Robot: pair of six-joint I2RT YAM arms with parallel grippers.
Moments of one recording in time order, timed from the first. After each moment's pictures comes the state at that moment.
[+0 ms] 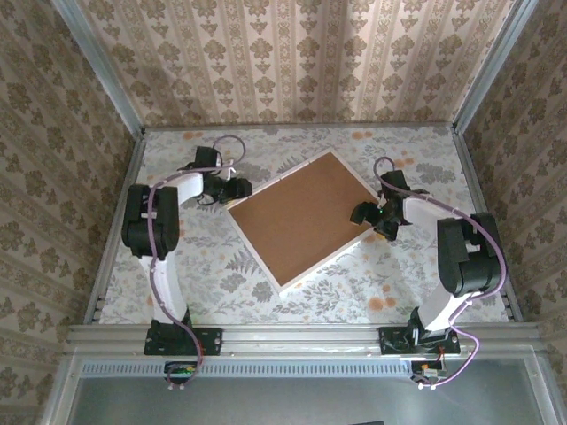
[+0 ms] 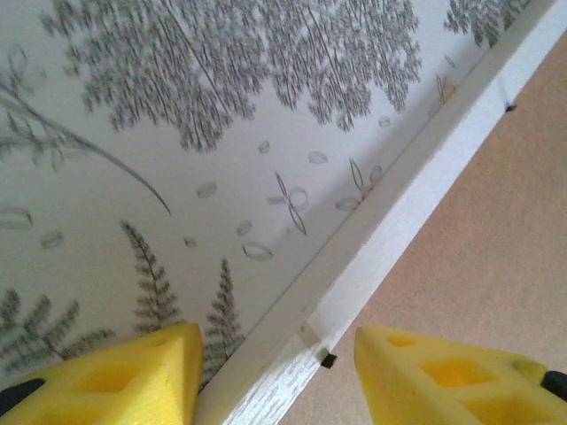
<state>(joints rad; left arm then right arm) -0.19 2.02 1.29 -0.36 0.53 -0.23 0.10 1.67 0.94 -0.52 -0.26 0.56</state>
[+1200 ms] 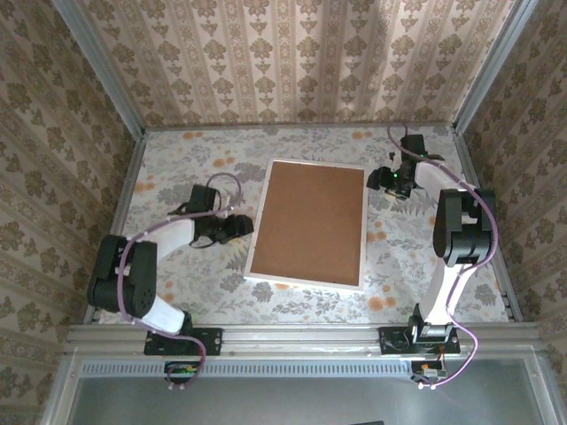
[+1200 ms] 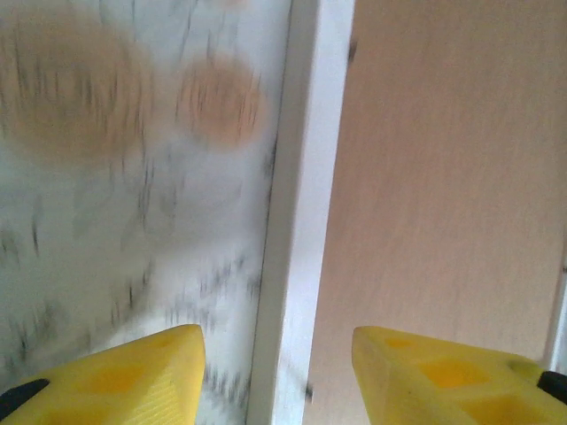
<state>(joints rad) -0.28 1.55 0.78 -0.28 0.53 -0.43 -0.06 1.92 1.35 -0.60 -0.30 0.29</state>
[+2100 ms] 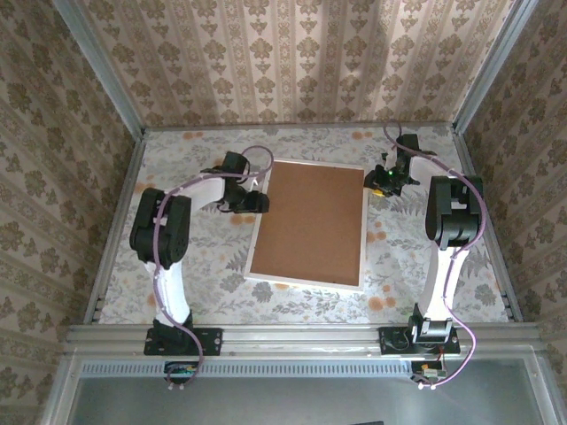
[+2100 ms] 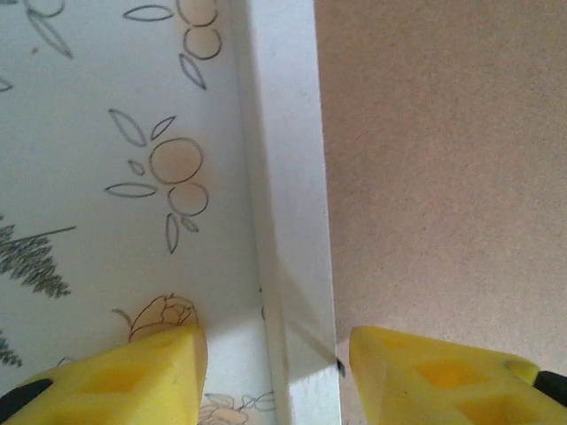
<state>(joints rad) -0.38 1.98 1.31 -0.55 0.34 -0.19 -0.07 2.11 1.50 -0.61 -0.45 0.29</state>
